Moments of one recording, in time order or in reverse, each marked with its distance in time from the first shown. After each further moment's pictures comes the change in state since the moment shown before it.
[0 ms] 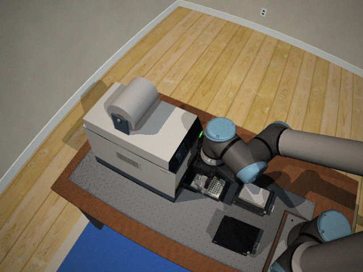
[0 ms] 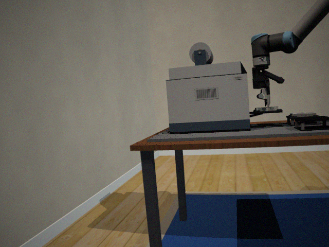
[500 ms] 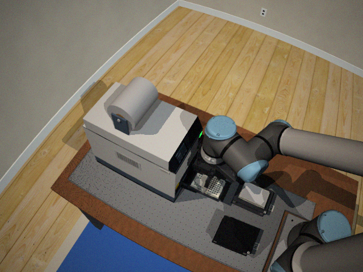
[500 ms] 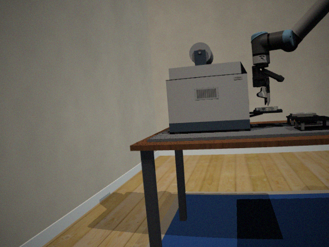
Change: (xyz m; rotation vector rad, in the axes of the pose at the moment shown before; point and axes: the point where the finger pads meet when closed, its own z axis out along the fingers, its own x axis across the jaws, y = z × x) arm 0.000 0.000 -0.009 0.000 0.000 0.000
